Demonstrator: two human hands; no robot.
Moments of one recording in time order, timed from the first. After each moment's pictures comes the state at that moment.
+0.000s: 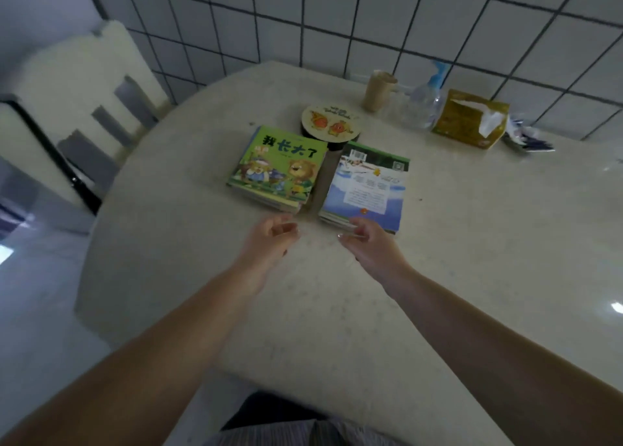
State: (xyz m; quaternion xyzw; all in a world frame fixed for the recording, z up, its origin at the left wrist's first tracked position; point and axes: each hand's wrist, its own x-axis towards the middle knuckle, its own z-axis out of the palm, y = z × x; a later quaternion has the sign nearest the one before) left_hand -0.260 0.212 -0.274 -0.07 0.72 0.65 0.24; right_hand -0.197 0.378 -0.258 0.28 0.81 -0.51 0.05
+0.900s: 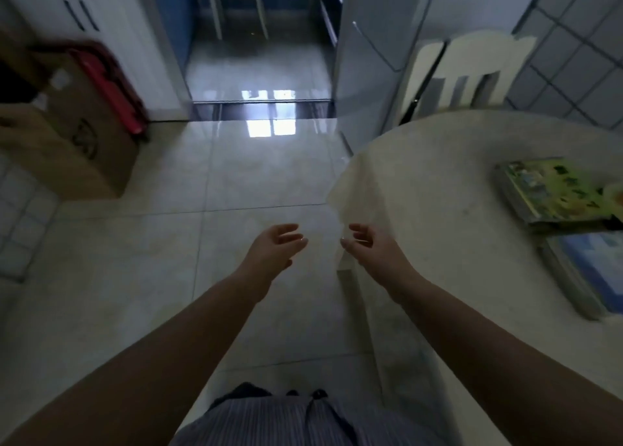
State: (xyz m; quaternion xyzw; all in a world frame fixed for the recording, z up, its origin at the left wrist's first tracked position) left_hand 0.125 0.063 -0.263 -0.43 0.57 0.69 -0.10; right_hand -0.004 0.195 -0.242 -0.24 0.81 -0.42 0.34
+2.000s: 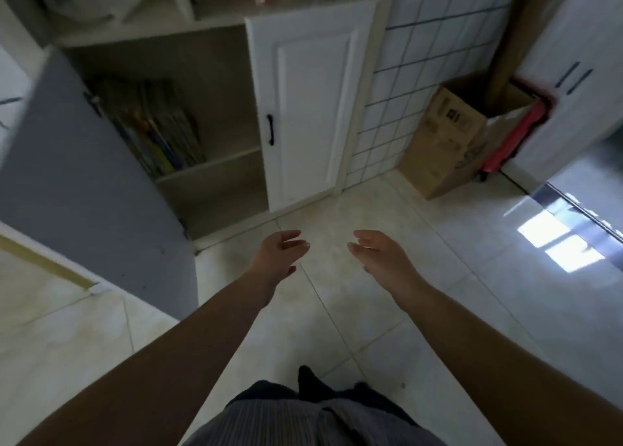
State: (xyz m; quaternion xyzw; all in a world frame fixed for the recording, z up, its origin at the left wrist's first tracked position) left_hand 0.773 -0.021 -0.277 -0.65 0.20 0.55 -0.48; right_hand 0.594 -0.084 -0.241 -0.61 0.57 -0.16 0.52
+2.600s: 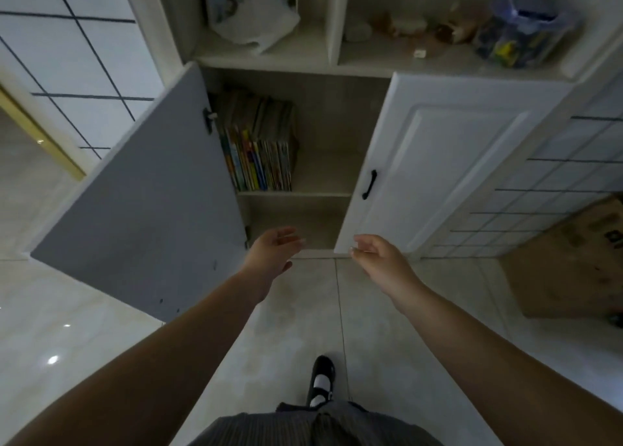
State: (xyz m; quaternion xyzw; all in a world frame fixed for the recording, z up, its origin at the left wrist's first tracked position) left_hand 0.946 -0.128 -0.282 -0.69 0.04 0.40 -0.59; right_hand 0.808 -0.263 -0.255 -0.74 0.42 -0.02 0.53
